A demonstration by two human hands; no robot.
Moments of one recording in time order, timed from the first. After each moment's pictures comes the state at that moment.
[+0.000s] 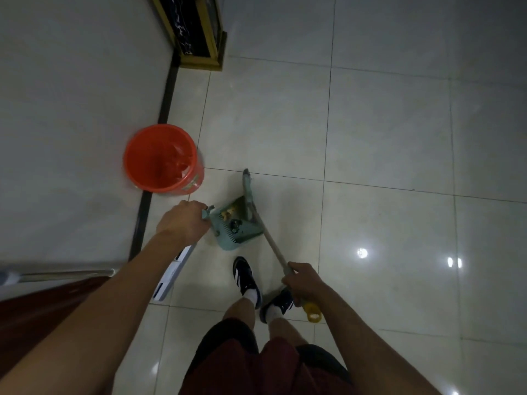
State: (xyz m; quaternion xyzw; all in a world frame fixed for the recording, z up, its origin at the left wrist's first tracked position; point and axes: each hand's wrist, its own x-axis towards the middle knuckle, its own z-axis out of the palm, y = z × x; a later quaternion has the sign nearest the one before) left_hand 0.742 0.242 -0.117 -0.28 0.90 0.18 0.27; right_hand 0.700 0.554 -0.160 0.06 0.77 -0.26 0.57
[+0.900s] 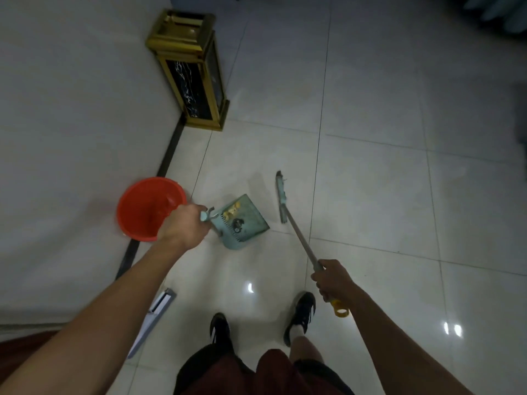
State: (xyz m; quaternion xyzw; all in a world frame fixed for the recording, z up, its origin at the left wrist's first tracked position) left_hand 0.605 0.265 -0.027 -0.34 0.90 0.22 0.15; right_hand 0.490 0.601 -0.109 0.04 0.85 -0.27 0.46
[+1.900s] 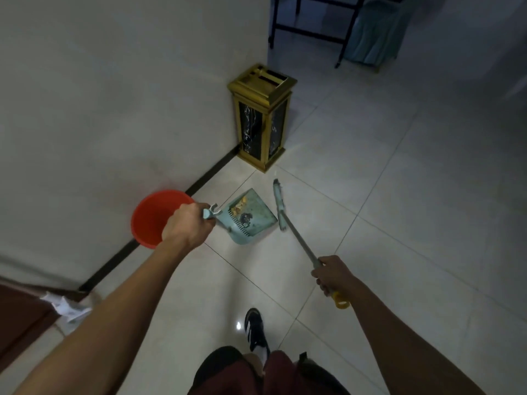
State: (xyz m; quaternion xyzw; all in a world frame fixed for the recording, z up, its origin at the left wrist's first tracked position) left_hand 0.452 0.268 0.012 -0.55 0.79 0.26 -0.02; right_hand 0.187 0.493 -0.072 -0.18 0.83 -0.21 0.49
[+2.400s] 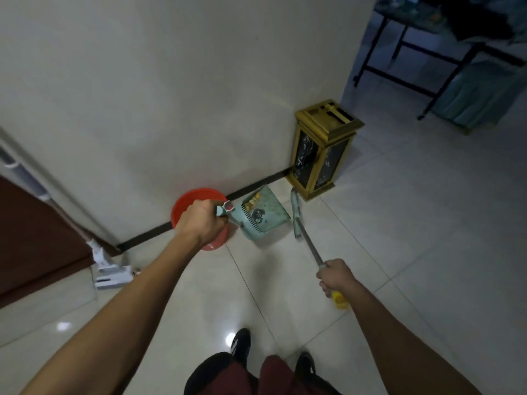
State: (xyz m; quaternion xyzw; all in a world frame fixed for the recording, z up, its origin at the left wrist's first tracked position) left_hand 0.427 0.287 0.057 -0.68 0.69 0.23 -0.10; right_hand 0.112 0.392 -0.051 -0.31 0.81 -0.15 0.49
